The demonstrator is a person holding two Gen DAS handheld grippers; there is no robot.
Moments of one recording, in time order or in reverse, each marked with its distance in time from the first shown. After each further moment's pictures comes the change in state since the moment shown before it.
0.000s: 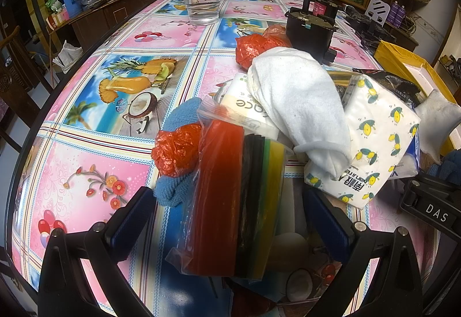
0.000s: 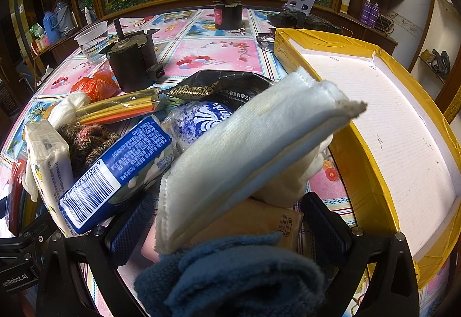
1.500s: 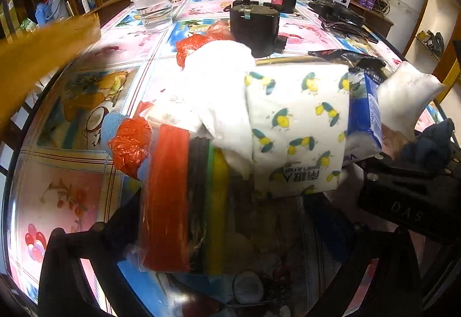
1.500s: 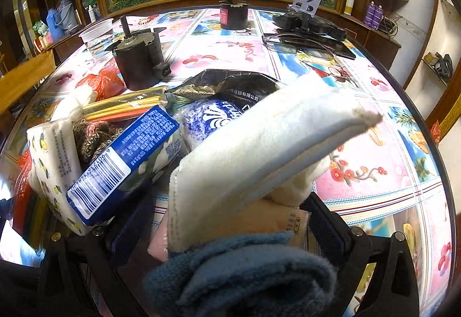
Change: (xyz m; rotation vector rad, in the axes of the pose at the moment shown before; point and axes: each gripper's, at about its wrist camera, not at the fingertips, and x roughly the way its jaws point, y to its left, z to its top) left arm -0.004 -0.041 -0.004 0.114 0.002 -0.076; right arm 0.000 0.015 -0.002 -0.014 0.000 0.011
